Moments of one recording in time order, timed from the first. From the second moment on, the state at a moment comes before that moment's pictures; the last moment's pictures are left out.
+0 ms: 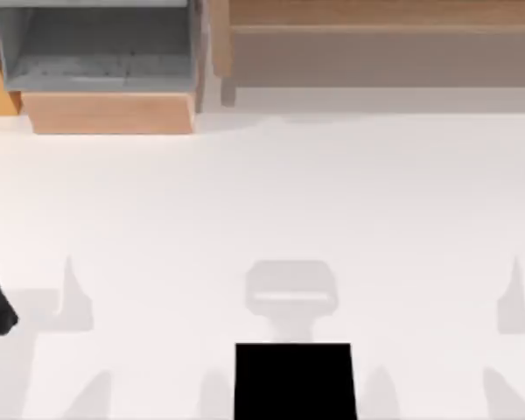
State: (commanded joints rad) left arm 0.00 0.00 0.00 0.00 0.00 0.00; right arm 0.00 0.00 0.00 0.00 0.00 0.00
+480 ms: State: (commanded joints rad) left arm 0.00 0.00 0.00 0.00 0.00 0.00; right arm -0.02 0.20 0.21 -0.14 0.01 -0.17
